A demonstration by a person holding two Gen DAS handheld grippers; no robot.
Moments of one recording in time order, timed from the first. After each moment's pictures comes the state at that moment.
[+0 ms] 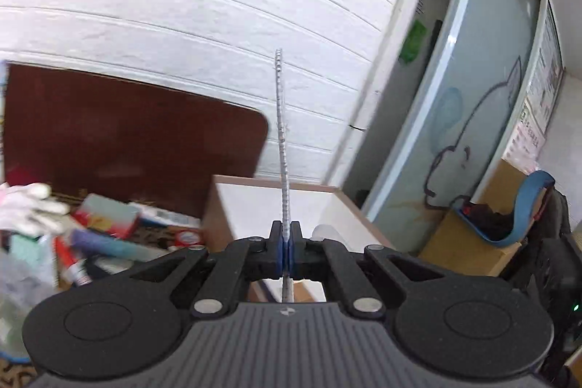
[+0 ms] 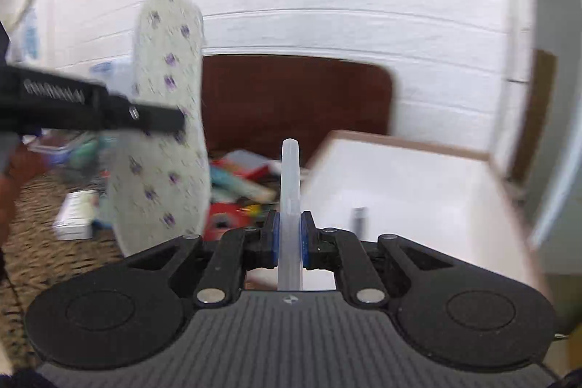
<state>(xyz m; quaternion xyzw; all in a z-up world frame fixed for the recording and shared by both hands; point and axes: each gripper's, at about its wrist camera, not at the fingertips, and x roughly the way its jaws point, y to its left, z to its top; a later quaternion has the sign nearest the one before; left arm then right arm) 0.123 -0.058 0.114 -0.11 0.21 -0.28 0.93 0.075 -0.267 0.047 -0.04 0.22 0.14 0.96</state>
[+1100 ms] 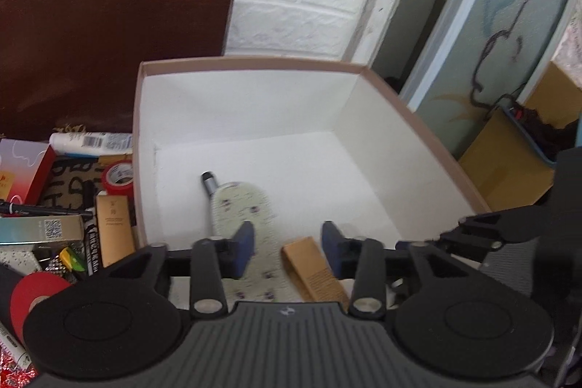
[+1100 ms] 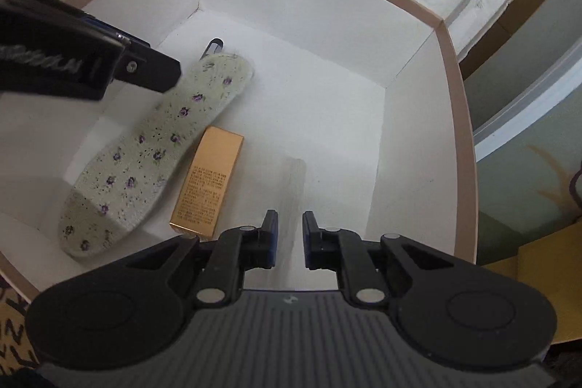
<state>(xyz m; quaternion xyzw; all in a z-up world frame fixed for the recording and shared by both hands) 0.234 -0.183 0.041 -0.02 0.38 -0.27 0.89 0.215 -0.325 -0.042 -0.17 0.48 0.04 0.86</state>
